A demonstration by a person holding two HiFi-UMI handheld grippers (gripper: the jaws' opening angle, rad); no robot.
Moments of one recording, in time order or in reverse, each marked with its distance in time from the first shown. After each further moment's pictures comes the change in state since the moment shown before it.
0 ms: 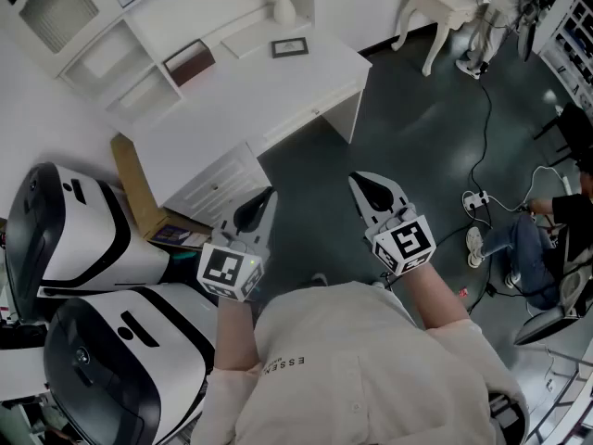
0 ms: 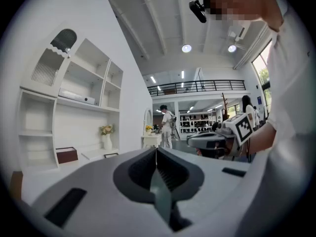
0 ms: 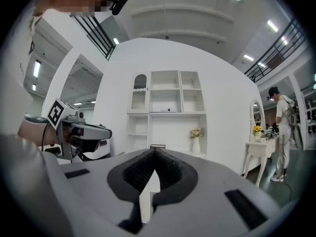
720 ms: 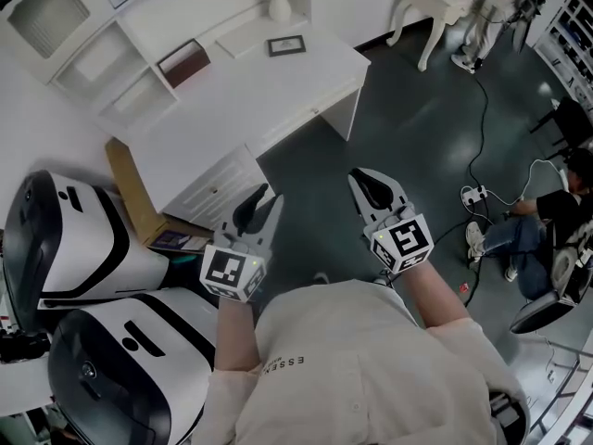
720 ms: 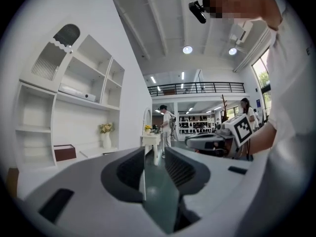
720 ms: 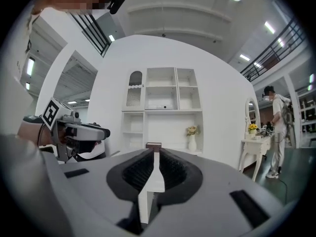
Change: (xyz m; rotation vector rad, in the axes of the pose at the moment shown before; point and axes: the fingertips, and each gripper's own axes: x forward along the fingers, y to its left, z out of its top) left arm 0.006 0.018 -0.010 -0.029 -0.007 -0.020; right arm 0.023 -0.002 -0.006 0.012 0.018 -0.041
